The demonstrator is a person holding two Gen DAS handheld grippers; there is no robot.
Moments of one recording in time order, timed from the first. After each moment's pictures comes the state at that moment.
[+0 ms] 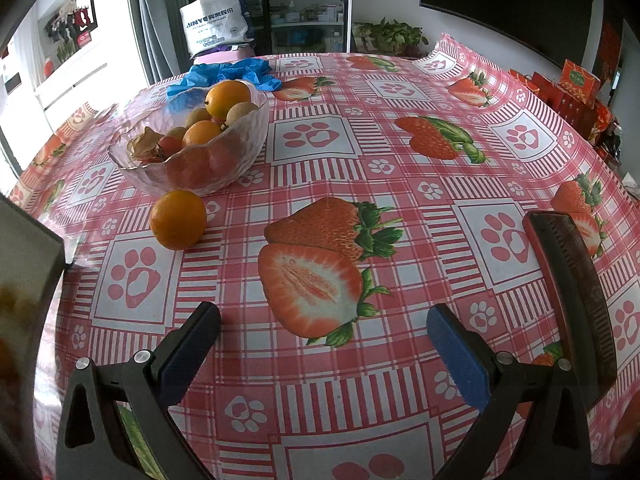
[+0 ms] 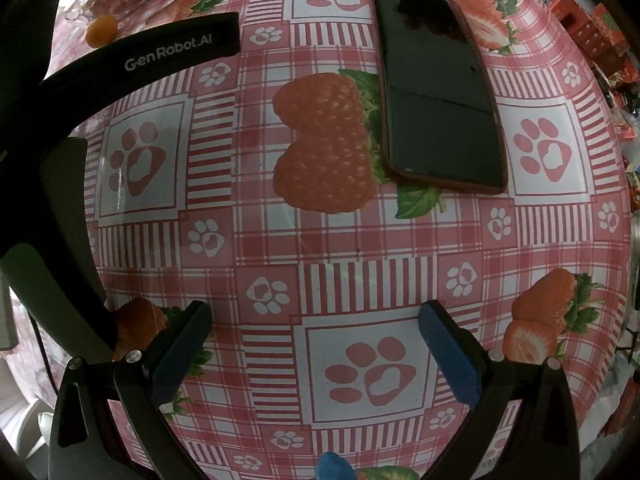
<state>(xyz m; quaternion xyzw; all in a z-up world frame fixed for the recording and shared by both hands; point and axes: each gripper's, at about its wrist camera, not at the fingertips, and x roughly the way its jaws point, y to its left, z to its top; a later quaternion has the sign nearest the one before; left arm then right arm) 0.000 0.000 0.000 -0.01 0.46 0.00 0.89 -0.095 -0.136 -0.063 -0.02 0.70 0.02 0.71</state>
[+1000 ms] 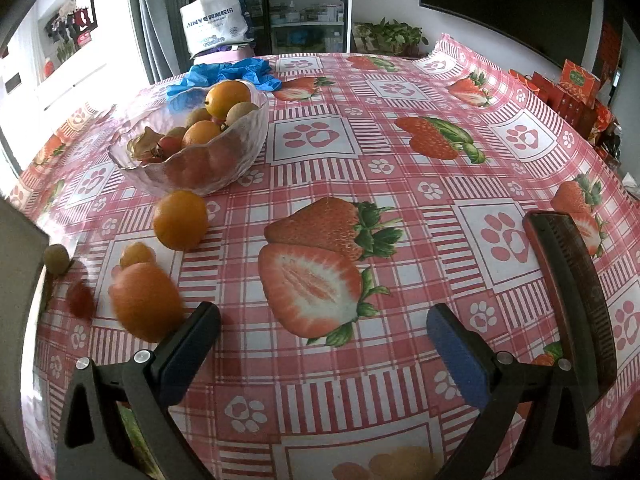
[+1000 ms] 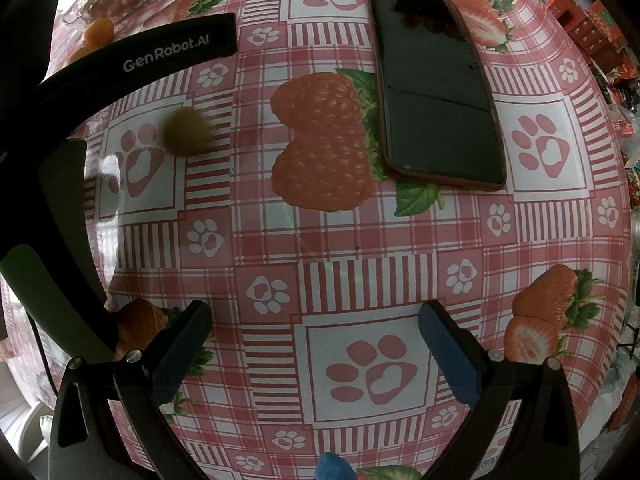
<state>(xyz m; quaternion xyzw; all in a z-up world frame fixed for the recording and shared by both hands) 0.000 0.000 0.000 -0.01 0.46 0.00 0.89 -0.095 -0.136 -0.063 -0.02 0.70 0.02 0.71</state>
